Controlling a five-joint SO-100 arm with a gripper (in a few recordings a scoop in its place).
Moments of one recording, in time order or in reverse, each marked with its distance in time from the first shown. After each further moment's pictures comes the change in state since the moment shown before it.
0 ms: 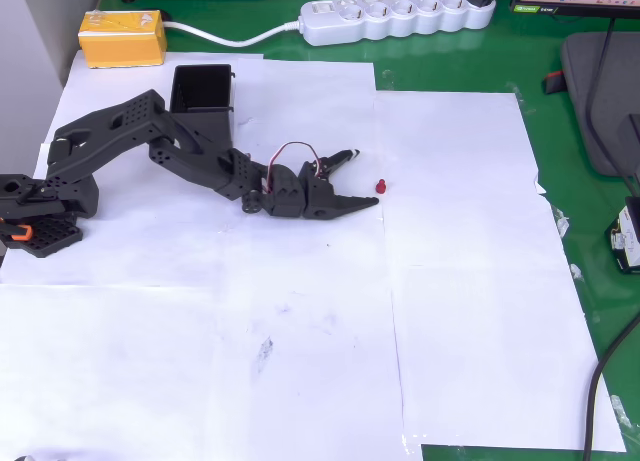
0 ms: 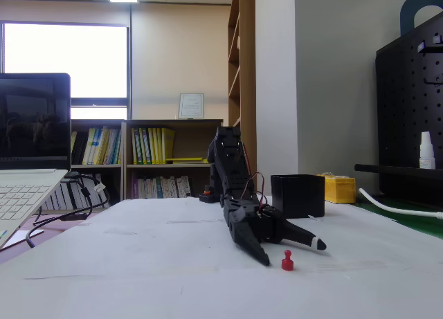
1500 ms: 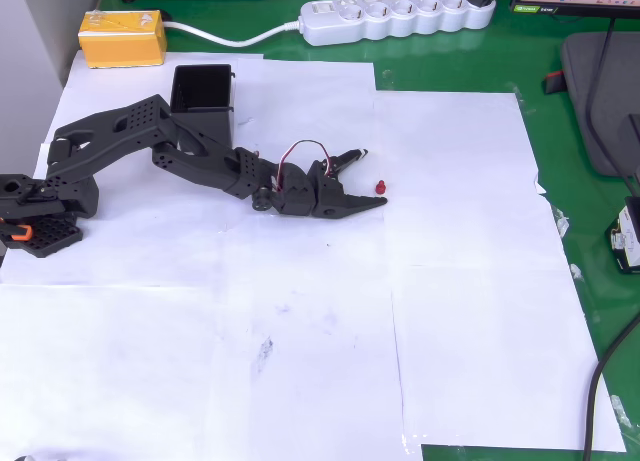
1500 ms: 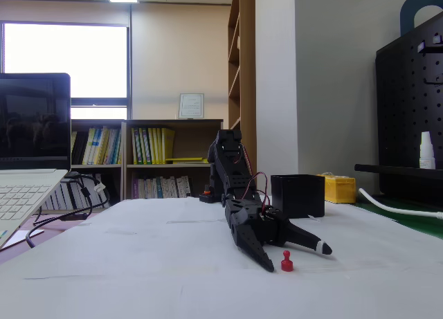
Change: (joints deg) arm -0.8 3.0 6.9 5.8 0.4
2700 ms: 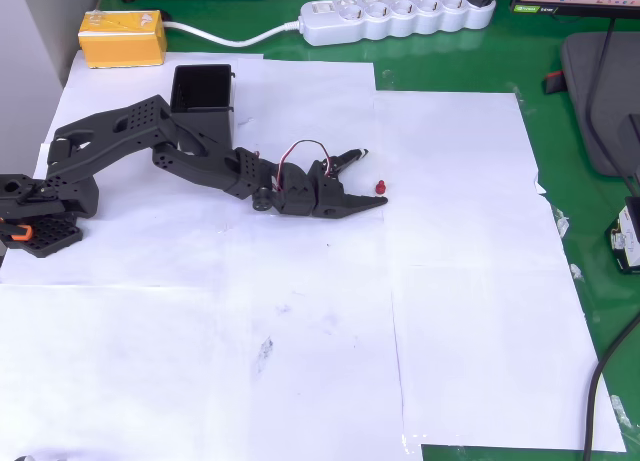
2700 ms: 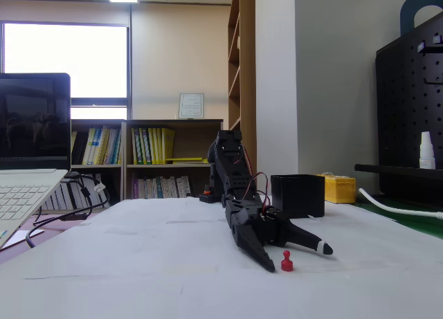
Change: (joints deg) arm -0.5 0.4 1.5 0.4 0.0
